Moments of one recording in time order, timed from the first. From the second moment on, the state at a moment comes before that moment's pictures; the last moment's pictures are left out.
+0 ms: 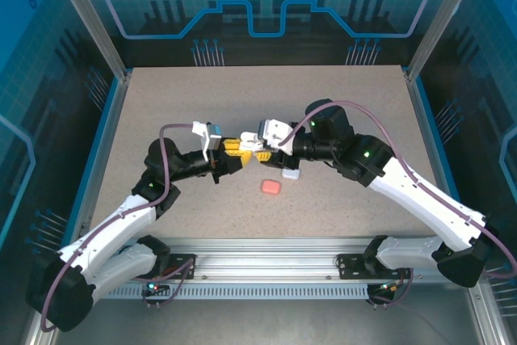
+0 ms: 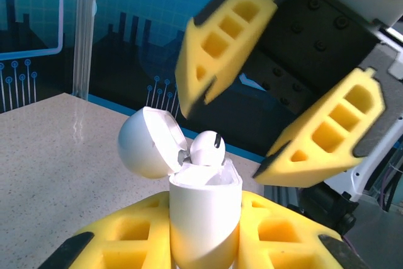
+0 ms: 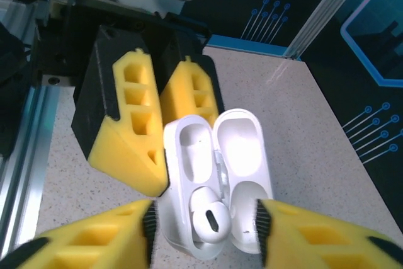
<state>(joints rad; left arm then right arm) -0.45 0.94 0.57 0.45 0.77 -0.30 0.81 1.21 1.30 -0.56 -0.32 -0.53</state>
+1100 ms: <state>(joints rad) -0.45 0.70 0.55 0.30 0.58 -0.22 0.60 1.96 1.49 -0.57 -0.26 0.02</state>
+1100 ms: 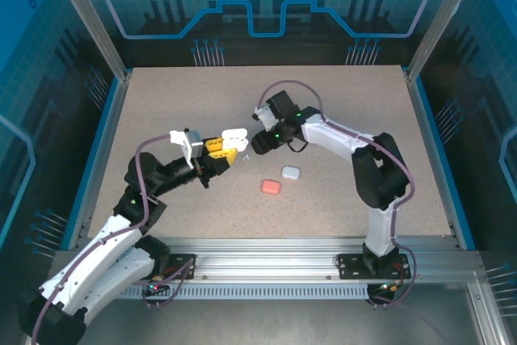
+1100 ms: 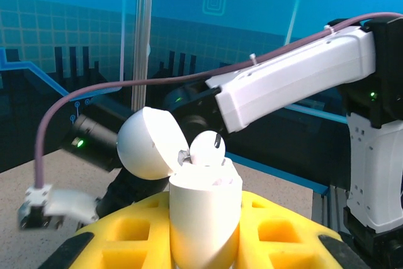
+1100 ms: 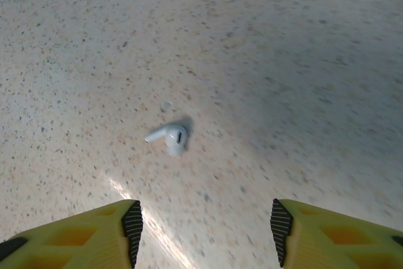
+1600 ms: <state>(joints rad) -0.45 0.70 0.55 0.29 0.58 -0.22 0.65 2.20 1.67 -0.60 -0.34 0.04</state>
